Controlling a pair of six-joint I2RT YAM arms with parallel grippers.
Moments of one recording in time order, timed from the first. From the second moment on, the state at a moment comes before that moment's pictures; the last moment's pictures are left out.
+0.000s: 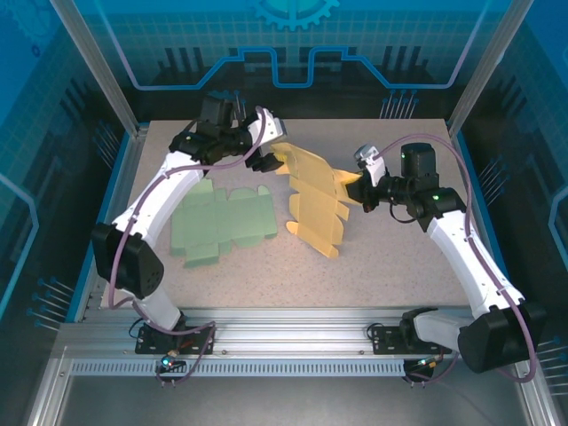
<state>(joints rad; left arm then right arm) -0.32 1.70 1.68 -0.56 0.58 0.76 0.20 1.19 1.11 -0.54 -0.68 -0.29</state>
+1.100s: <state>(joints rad) -0.38 1.81 1.72 -0.60 0.54 0.88 0.15 1.27 1.10 -0.51 -0.64 -0.21</state>
